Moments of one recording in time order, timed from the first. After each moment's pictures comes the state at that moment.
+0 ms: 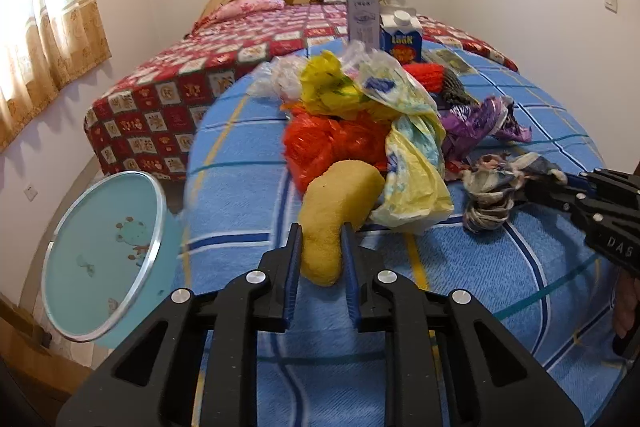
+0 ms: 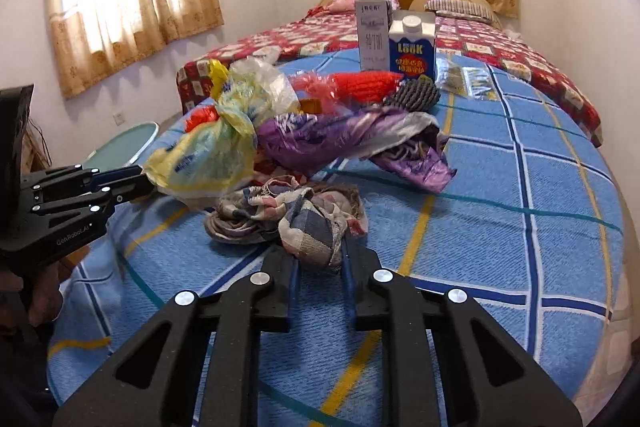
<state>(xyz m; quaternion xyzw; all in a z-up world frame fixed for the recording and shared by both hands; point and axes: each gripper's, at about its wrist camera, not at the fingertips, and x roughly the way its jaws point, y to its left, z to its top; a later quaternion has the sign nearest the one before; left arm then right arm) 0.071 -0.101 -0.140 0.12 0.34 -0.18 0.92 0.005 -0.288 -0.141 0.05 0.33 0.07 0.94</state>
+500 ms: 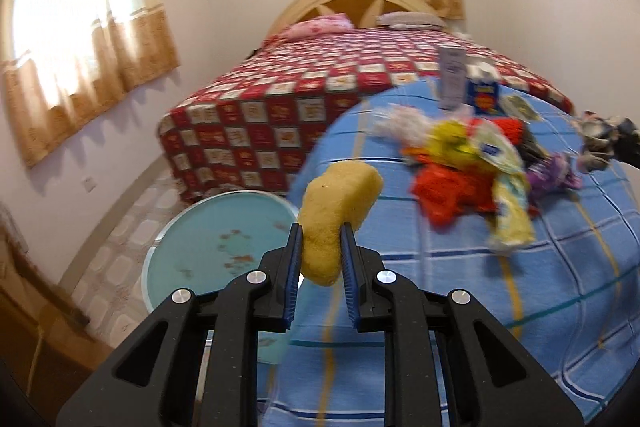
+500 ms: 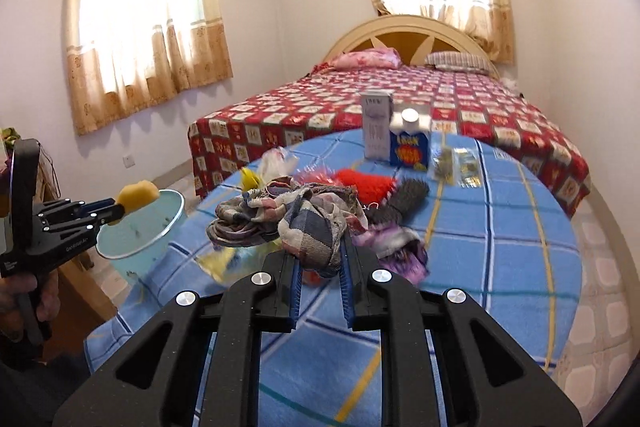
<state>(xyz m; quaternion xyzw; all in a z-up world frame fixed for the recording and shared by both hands) 0.072 -0.020 -0.082 0.11 0.30 -0.07 0.95 -0.009 -0.289 -0.058 0.04 0.24 0.07 0.97</state>
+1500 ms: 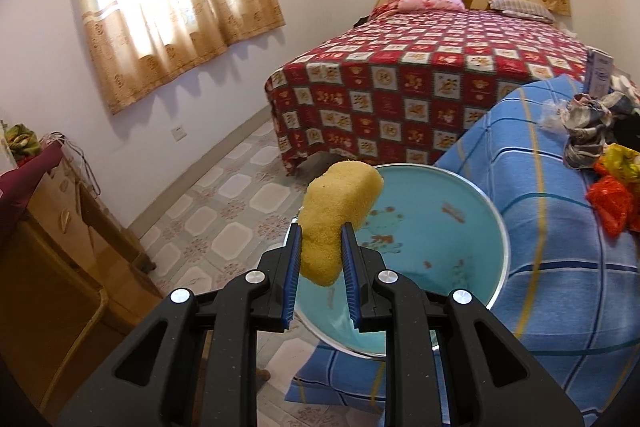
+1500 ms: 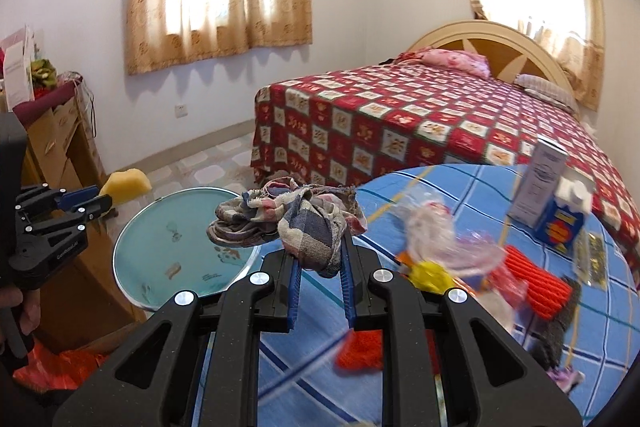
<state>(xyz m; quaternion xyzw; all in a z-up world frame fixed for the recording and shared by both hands) 0.117 0.093 -0.090 0.10 0.34 0.12 0.93 0.137 -0.115 -0.062 -0.06 0.27 0.19 0.94</state>
